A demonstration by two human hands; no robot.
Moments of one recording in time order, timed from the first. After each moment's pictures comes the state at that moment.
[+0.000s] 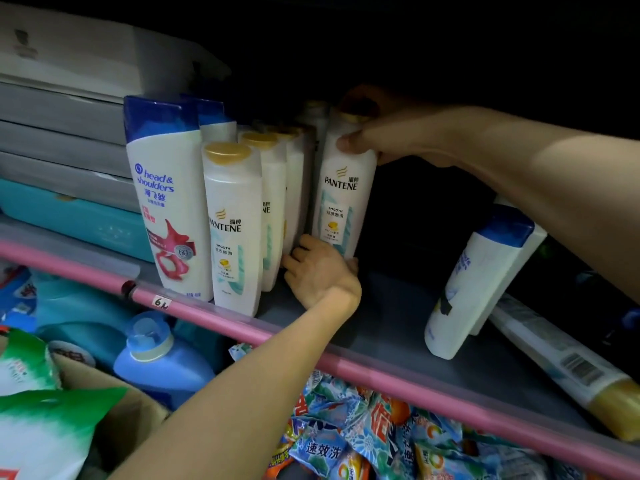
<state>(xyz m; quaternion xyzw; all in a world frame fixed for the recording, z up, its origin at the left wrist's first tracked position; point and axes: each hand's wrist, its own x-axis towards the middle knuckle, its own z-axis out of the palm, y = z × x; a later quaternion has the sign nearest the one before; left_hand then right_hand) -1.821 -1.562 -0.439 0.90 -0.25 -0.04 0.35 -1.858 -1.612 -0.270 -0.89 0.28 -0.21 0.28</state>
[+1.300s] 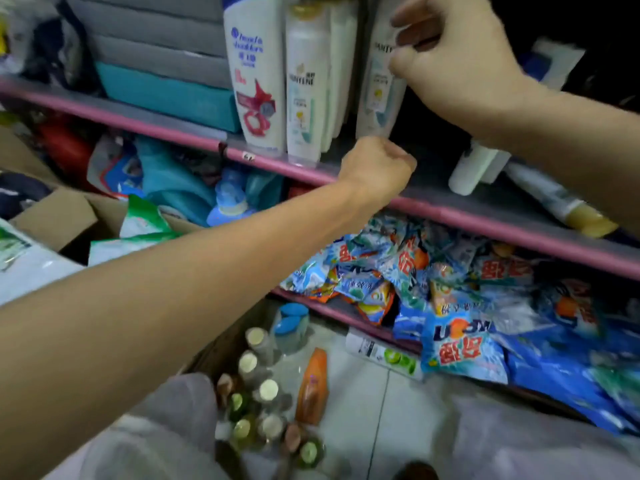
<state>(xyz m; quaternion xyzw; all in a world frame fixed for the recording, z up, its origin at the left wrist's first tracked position) -1.878 -1.399 -0.394 0.73 -0.37 -0.25 0.52 -1.933 -1.465 -0.319 -0.87 0.27 -0.38 0.17</state>
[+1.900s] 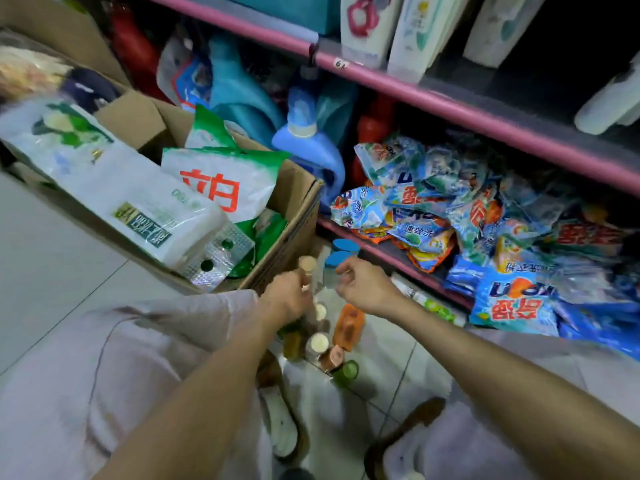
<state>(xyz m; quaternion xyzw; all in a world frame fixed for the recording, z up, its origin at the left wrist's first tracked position) -1.823 -1.195 -0.654 0.88 -0.29 -0.33 0.17 -1.923 -1.311 -0.604 -0.85 0.33 0.14 0.38</state>
